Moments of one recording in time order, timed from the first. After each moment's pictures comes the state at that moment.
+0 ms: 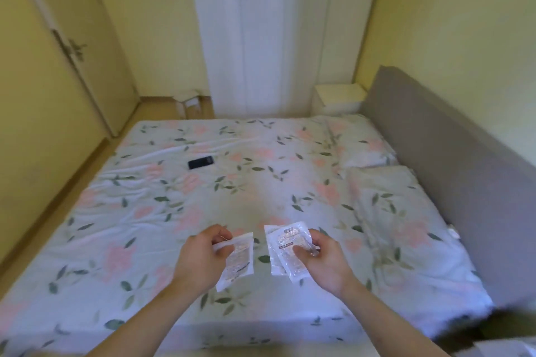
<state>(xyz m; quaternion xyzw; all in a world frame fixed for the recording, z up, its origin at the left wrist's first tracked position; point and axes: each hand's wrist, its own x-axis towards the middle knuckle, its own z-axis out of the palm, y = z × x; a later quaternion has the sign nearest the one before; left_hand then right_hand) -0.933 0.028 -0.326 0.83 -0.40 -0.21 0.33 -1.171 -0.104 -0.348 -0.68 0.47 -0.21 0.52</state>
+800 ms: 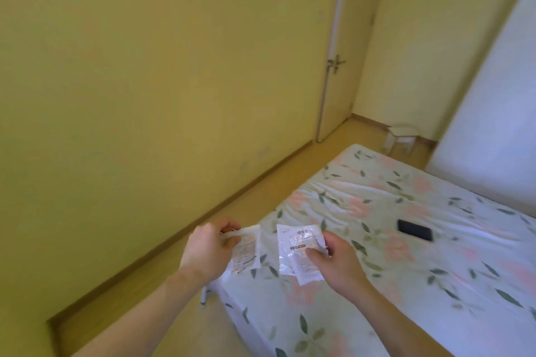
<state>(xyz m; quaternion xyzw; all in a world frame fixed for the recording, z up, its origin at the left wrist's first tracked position) -0.468 0.349 -0.282 0.93 -0.10 -0.04 0.35 -0.551 0.077 -0.318 -0.82 0.15 -0.04 0.55</state>
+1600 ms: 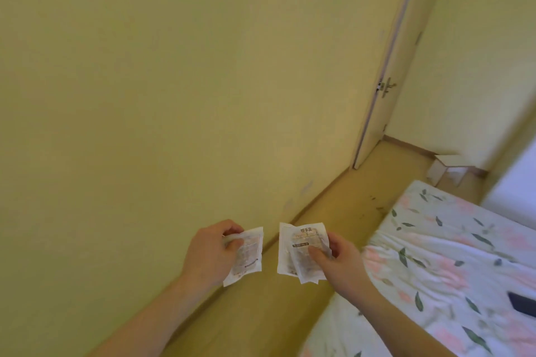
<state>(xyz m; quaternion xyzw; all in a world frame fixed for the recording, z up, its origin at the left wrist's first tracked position) -0.058 0.610 -0.264 0.92 -0.10 -0.01 0.38 -0.142 0.348 -0.287 -0.80 0.12 -0.07 0.58</state>
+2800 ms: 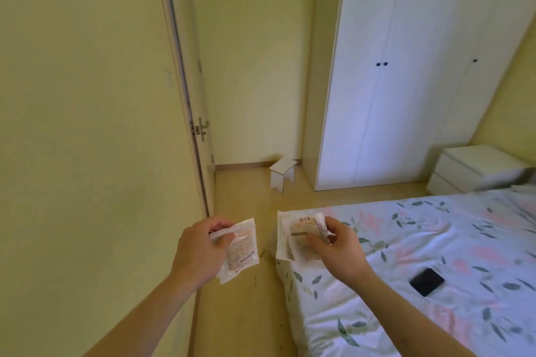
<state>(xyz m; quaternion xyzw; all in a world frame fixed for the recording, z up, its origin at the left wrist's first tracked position) 0.502 0.070 -0.221 0.76 -0.48 -0.14 0.42 0.244 -0.050 -0.235 -0.70 0.42 -0.36 0.45</state>
